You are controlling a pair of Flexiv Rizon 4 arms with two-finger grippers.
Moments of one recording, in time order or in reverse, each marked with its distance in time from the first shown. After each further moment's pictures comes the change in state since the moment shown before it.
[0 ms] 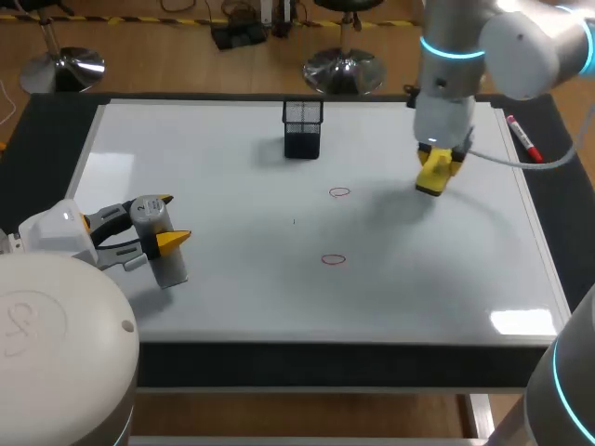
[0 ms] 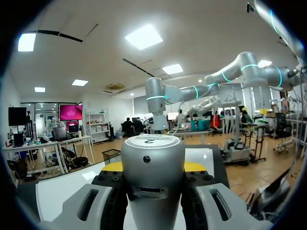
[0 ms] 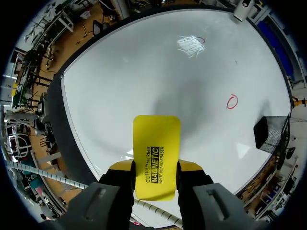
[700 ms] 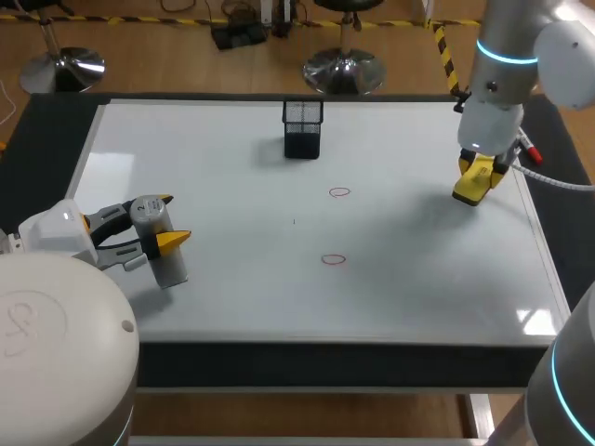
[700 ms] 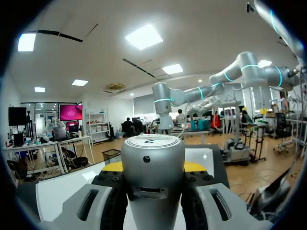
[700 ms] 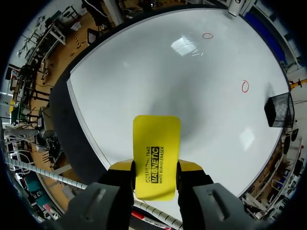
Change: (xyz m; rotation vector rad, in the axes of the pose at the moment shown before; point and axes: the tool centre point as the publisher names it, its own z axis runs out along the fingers) left arm 0.000 0.000 0.000 0.000 0.000 0.000; right arm 0.063 -0.017 0.013 -0.054 -0.012 0.105
